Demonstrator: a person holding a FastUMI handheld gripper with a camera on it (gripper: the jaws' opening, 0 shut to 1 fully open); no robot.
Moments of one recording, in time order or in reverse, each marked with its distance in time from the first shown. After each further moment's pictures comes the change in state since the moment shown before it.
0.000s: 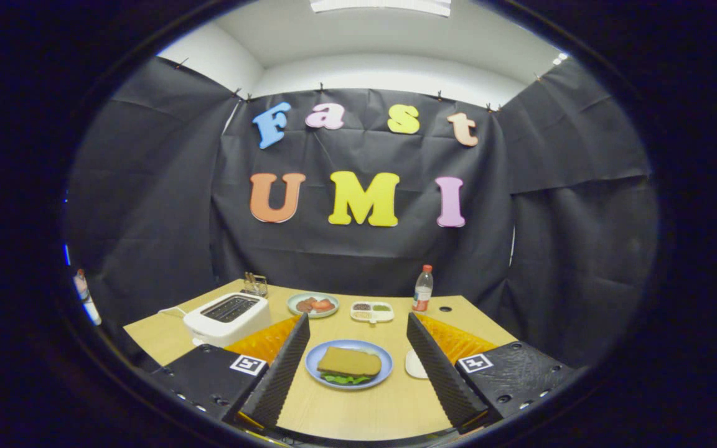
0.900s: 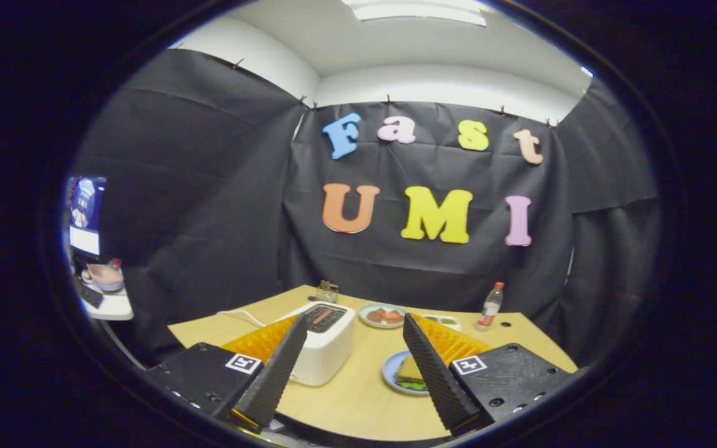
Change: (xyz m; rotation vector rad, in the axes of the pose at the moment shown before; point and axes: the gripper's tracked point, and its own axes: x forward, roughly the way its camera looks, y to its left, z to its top) arm -0.017 0.135 -0.002 -0.042 -0.027 0.273
